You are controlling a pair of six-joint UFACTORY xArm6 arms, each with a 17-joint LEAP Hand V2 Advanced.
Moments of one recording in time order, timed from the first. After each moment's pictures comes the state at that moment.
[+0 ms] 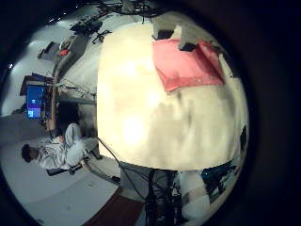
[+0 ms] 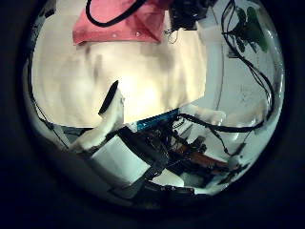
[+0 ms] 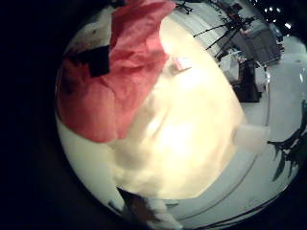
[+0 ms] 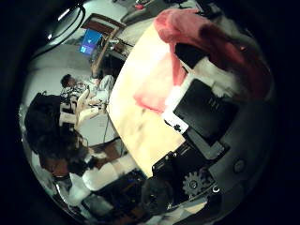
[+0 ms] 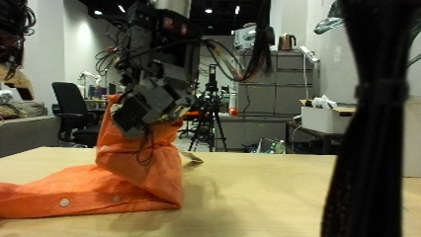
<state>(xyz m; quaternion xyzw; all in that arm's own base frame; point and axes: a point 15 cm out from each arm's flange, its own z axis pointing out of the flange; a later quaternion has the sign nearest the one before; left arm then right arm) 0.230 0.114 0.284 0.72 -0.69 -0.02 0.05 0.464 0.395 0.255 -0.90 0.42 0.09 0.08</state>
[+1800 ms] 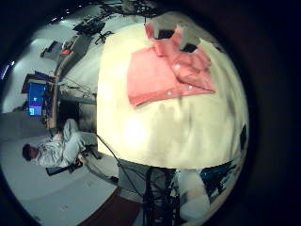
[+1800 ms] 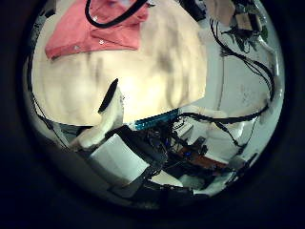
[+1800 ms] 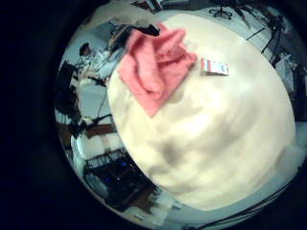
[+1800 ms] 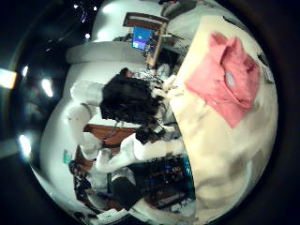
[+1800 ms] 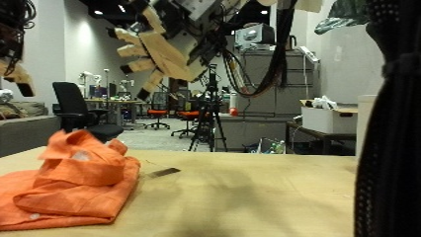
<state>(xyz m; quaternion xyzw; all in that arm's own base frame) 0.219 0.100 0.286 0.72 -0.69 -0.02 0.04 0.424 0.380 0.364 -0.84 0.28 0.37 0.29</state>
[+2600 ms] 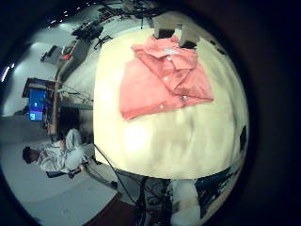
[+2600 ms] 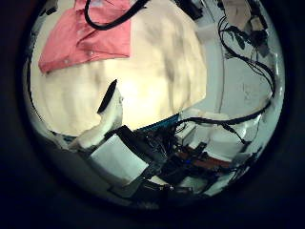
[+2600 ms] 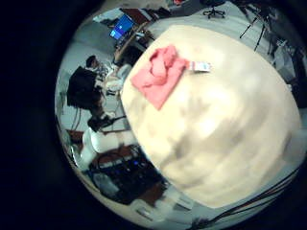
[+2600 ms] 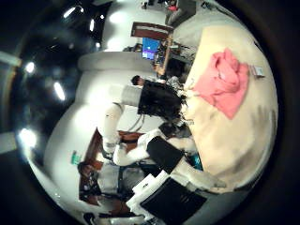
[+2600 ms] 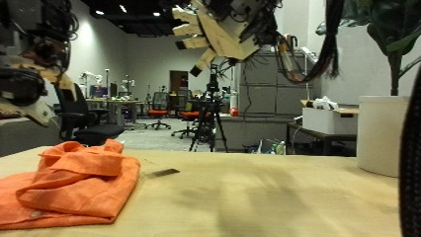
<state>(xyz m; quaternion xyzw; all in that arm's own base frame) 0.277 0.060 0.270 0.70 -0.72 -0.01 0.00 0.442 0.237 0.382 -0.87 0.34 0.29 0.21</state>
